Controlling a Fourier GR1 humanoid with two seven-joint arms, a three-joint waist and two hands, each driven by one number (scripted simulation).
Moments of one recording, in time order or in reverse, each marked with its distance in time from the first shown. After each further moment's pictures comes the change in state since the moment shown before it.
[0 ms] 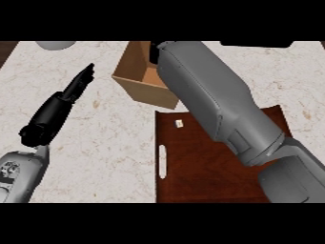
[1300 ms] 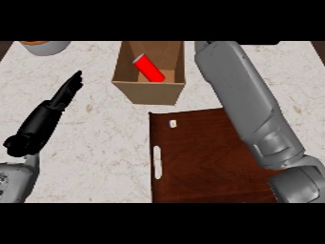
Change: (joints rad) left arm 0.080 0.006 0.052 -0.026 -0.006 -0.017 -0.029; right arm 0.200 -0.035 -0.438 -0.246 -0.333 -0.363 -0.553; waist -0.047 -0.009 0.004
